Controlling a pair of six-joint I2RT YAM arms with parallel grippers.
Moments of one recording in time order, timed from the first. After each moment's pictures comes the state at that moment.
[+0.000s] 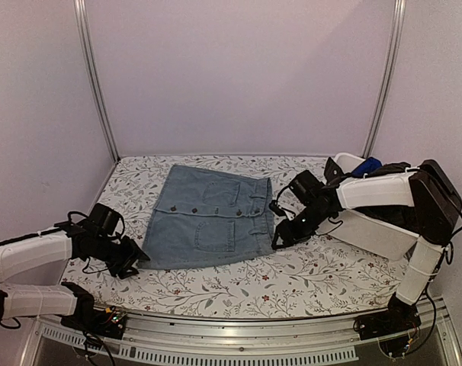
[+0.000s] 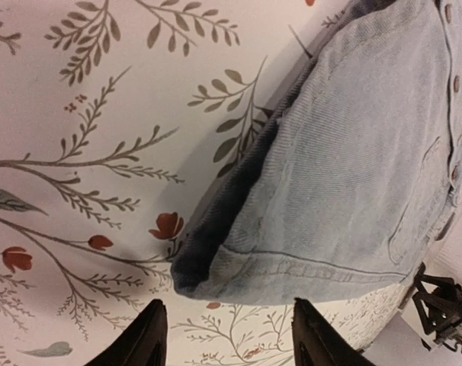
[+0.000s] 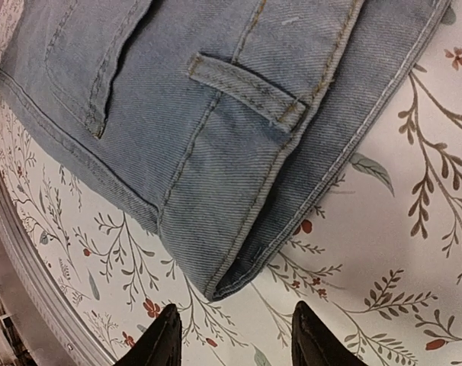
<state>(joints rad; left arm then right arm) -0.37 1.02 0.41 -0.51 0.24 -1.16 0.67 1.80 1.11 -0.53 -0.41 0.20</state>
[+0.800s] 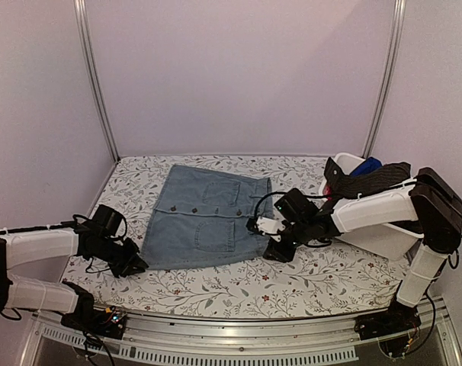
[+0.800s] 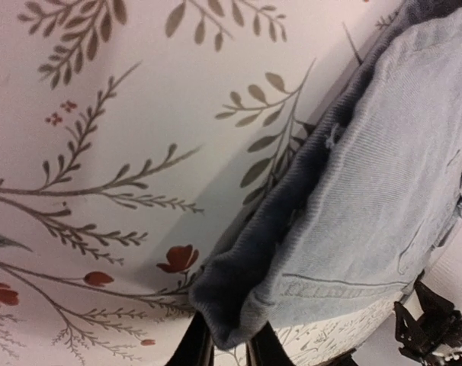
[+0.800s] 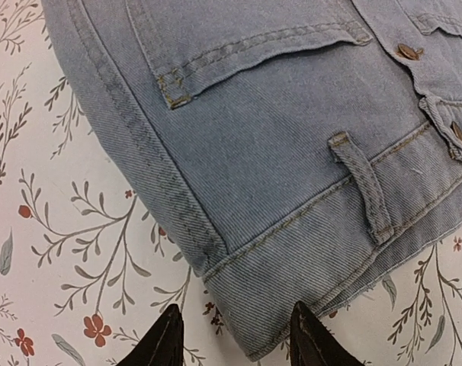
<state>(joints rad) -0.33 1.13 0.39 -0.43 0.30 -1.17 0.86 1.75 0.98 -0.24 -0.13 -0.29</state>
